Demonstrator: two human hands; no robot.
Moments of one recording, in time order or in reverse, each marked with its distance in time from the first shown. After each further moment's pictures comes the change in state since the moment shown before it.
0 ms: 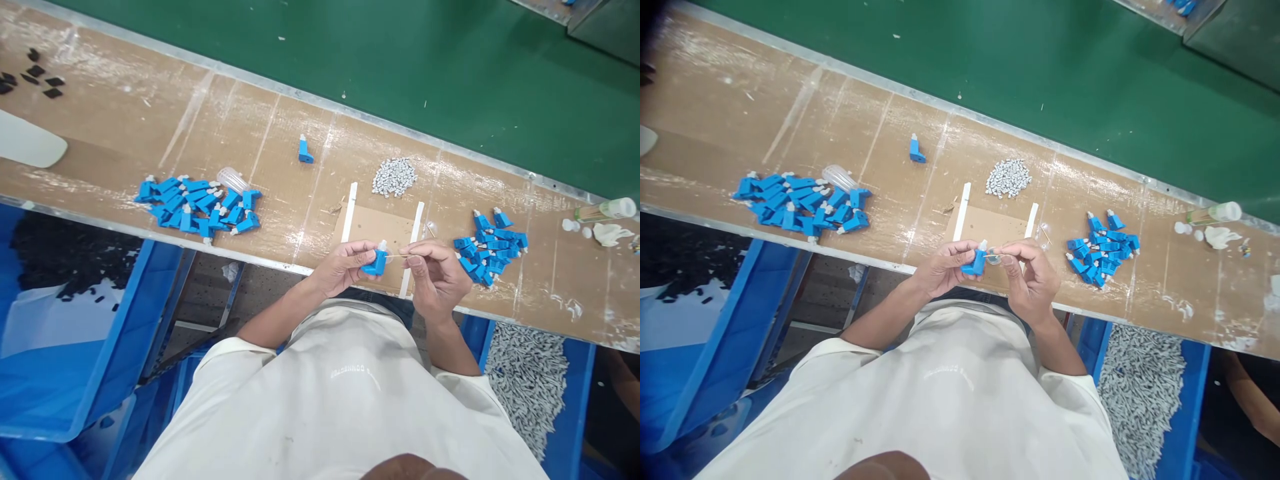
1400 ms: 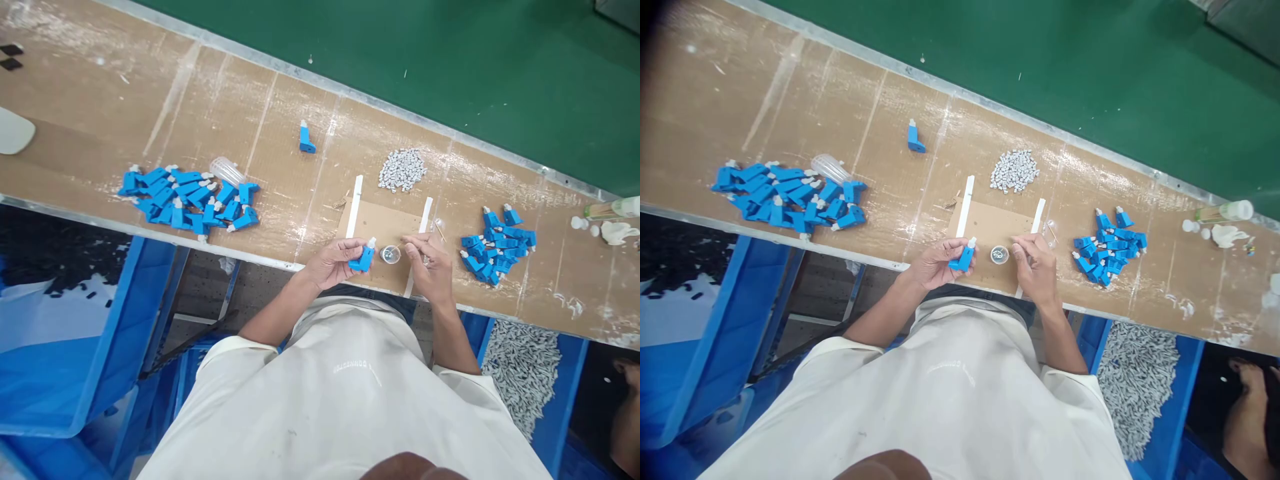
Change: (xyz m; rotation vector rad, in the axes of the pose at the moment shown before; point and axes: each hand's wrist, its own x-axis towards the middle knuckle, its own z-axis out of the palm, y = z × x) left_hand 0.005 -0.001 -0.042 -0.142 -0.037 -0.064; right_hand 0.000 0.051 -0.017 -0.364 -0.232 0.168
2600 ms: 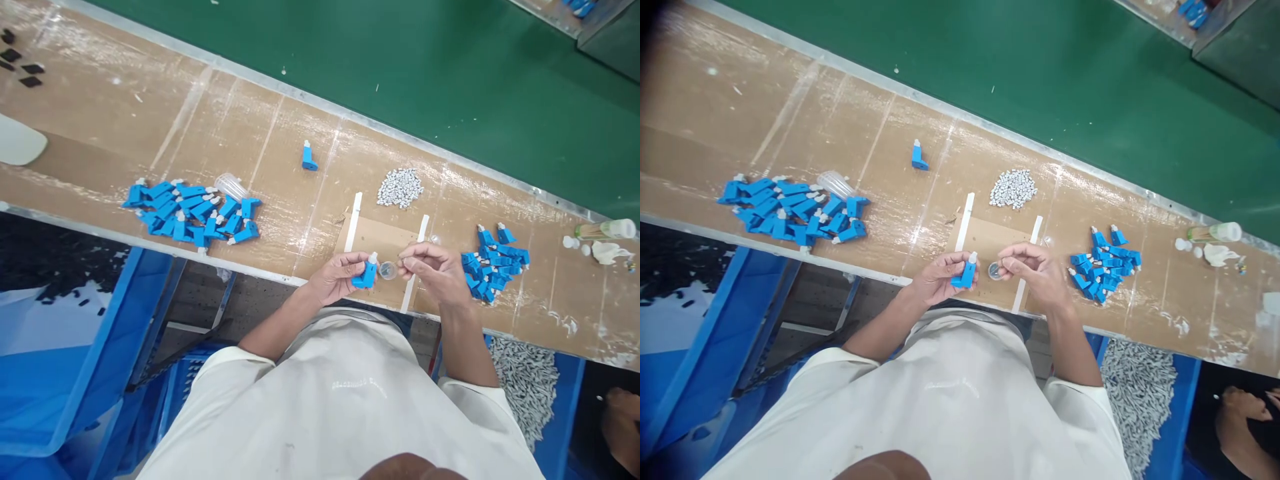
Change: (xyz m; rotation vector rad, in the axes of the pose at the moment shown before) left_hand 0.002 -0.002 0.015 -0.029 -0.016 0.025; right_hand 0.041 -0.032 -0.022 0.716 -0.351 0.439
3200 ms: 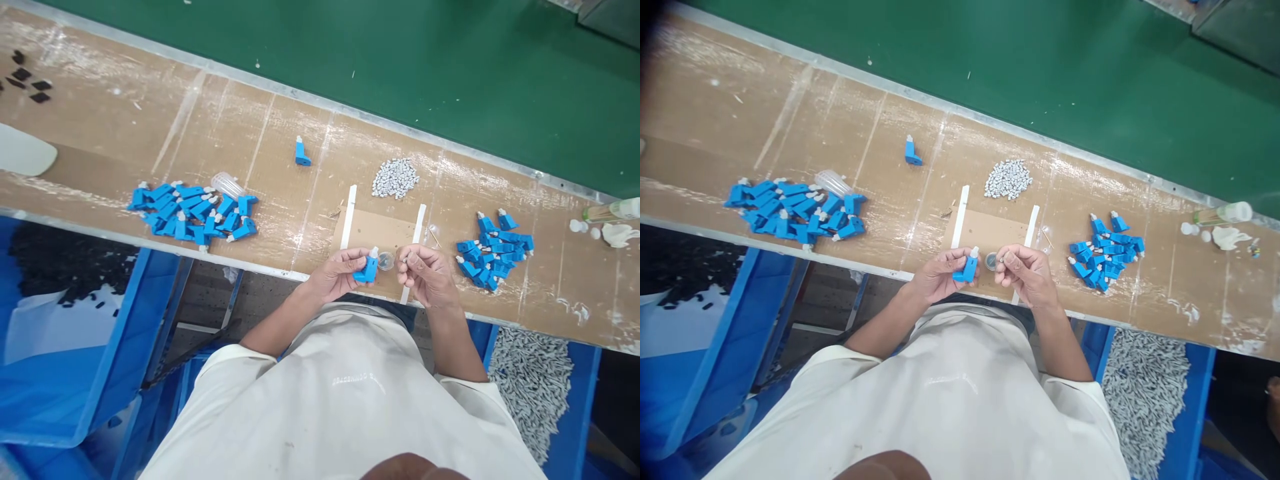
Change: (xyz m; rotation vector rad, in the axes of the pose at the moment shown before) left_hand -0.003 -0.006 0.010 0.046 0.054 -0.025; right_hand -0.018 0.017 0.015 0.293 0.006 0.055
